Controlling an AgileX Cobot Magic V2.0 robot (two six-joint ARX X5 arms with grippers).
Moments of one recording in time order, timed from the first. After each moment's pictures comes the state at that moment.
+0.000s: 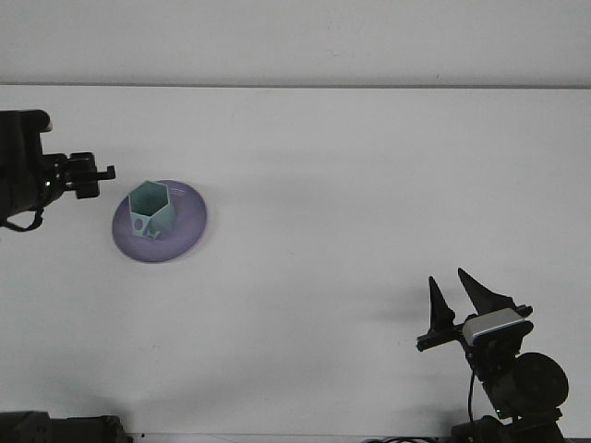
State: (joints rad) left arm 0.07 1.46 2.05 -1.20 0.07 -0.02; right arm 0.20 0.27 0.46 -0.25 -0.10 0.03
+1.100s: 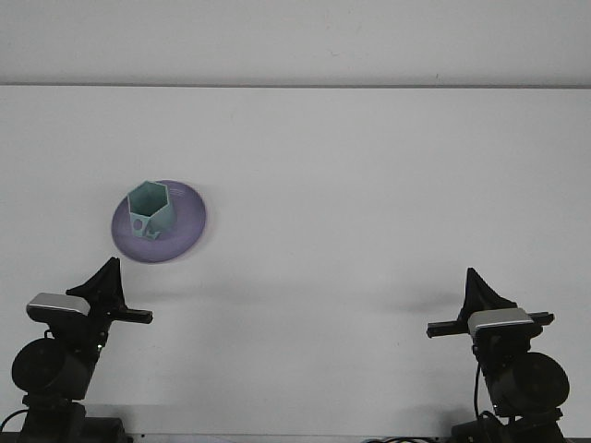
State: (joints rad) left arm -0.02 0.33 0.42 0.02 0.08 -0.01; right arm 0.20 0.27 0.46 -0.25 0.11 -0.05
